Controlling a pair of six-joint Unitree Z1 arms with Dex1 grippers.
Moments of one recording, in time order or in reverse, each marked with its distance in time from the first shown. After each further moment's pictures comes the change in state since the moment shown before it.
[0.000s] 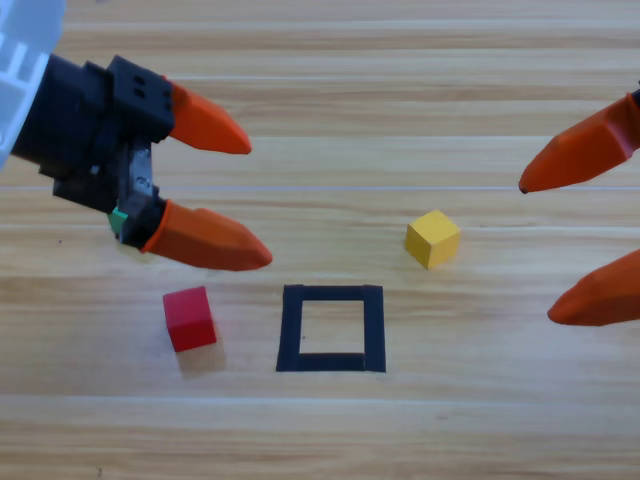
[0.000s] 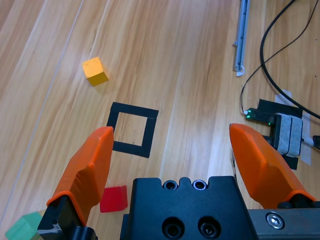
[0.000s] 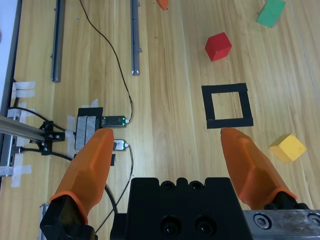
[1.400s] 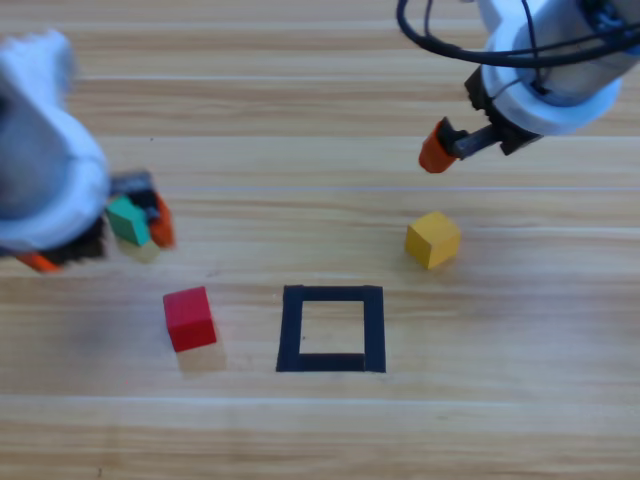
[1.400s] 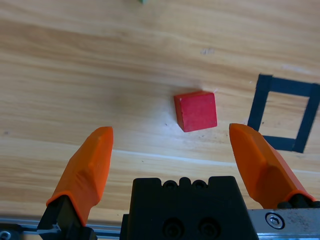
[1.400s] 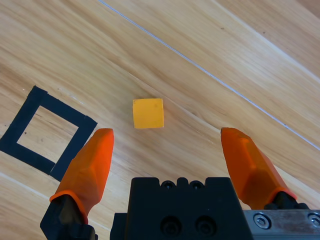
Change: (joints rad) arm 0 -0.003 0.278 -0.023 0.260 0.634 -1.368; arm 1 0.001 0.520 -0.259 -0.101 -0.751 0.653
